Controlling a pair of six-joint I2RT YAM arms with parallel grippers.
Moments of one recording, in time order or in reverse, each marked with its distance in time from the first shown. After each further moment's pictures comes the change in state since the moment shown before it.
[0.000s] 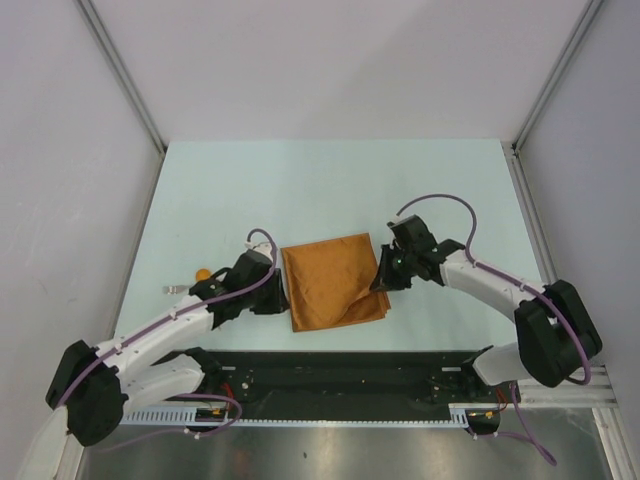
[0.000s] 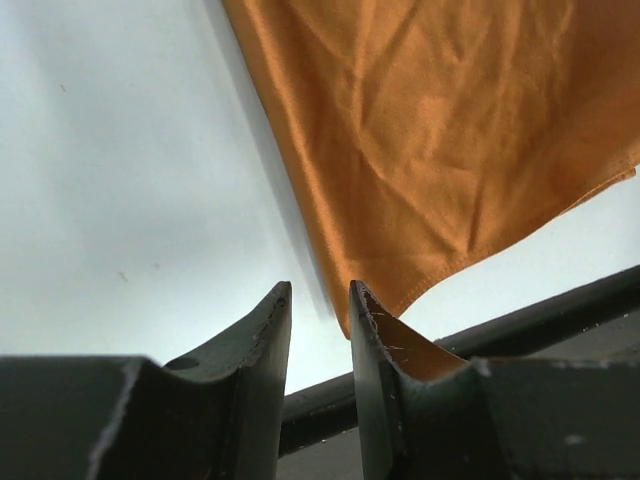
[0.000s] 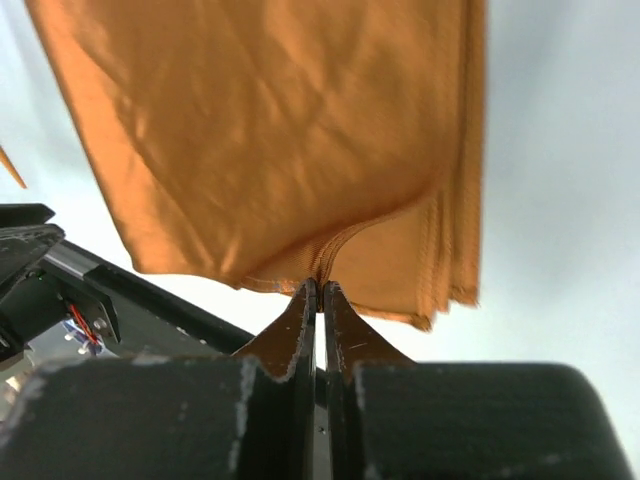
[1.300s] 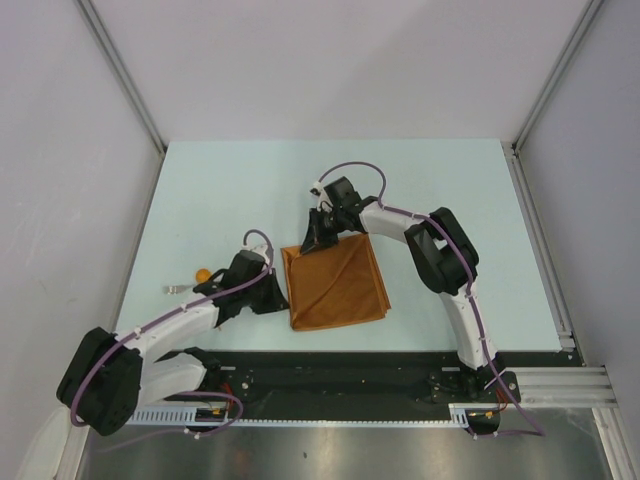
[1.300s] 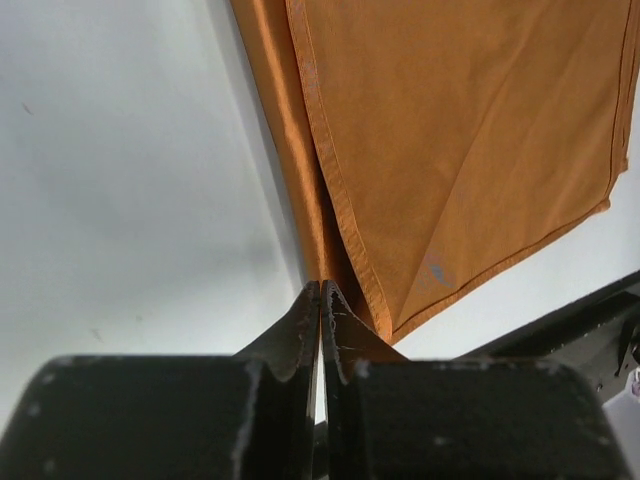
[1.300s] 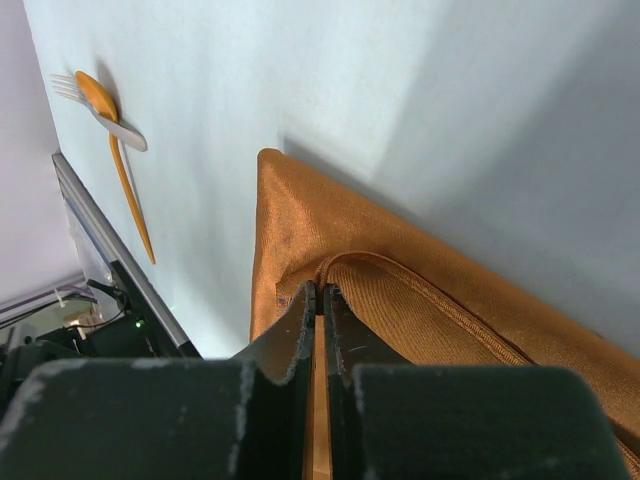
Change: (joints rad) left arm 0.127 0.092 -0.093 0.209 0.153 -0.022; right arm 0.079 0.869 0.824 0.167 -0.328 -0.082
